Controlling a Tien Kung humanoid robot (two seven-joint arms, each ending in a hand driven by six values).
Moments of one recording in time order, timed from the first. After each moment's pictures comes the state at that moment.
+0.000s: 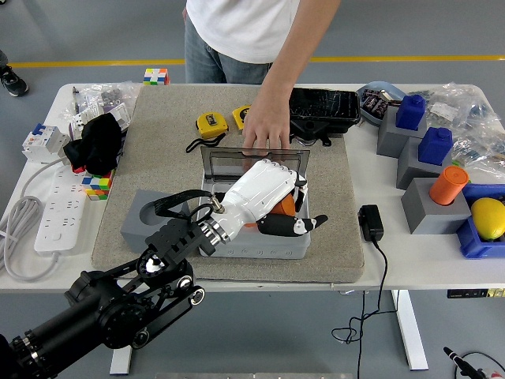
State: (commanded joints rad) left arm -0.50 0.01 -0.67 -1.13 2.16 0.41 -0.16; right arm 0.17 -0.13 1.13 0.18 -1.41 -0.08 -0.02
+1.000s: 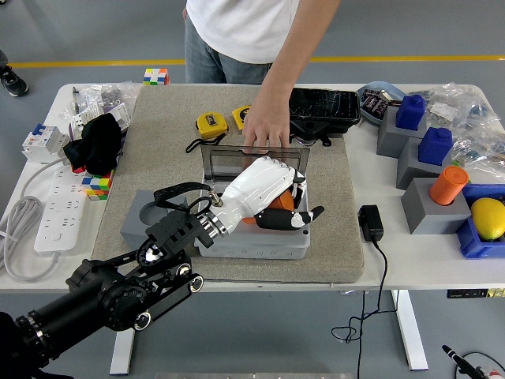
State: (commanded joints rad) left arm -0.59 0.01 -0.59 -0.99 2.01 0.44 -0.23; right arm 0.18 -0.12 1.13 0.18 -1.41 -0.08 -0.02
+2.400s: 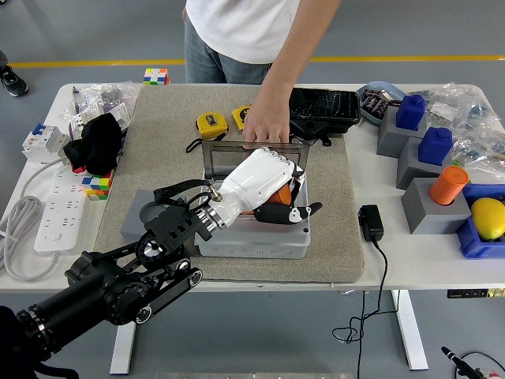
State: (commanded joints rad) left arm -0.60 0.01 -0.61 -0.97 2.10 0.49 -0.24; right arm 0.17 -0.12 1.12 0.18 -1.41 -0.08 -0.02
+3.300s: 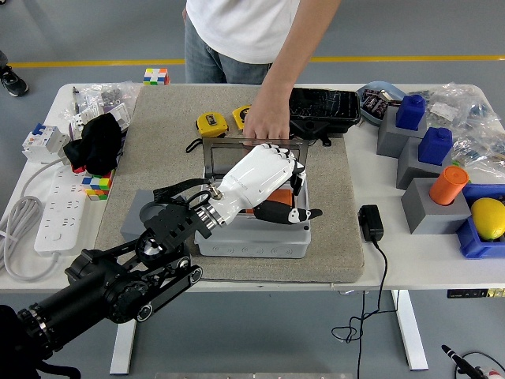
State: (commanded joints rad) left arm -0.61 0.00 -0.63 -0.96 2.14 0.52 -0.24; right arm 0.18 -0.12 1.13 0.18 -1.41 -0.08 -0.02
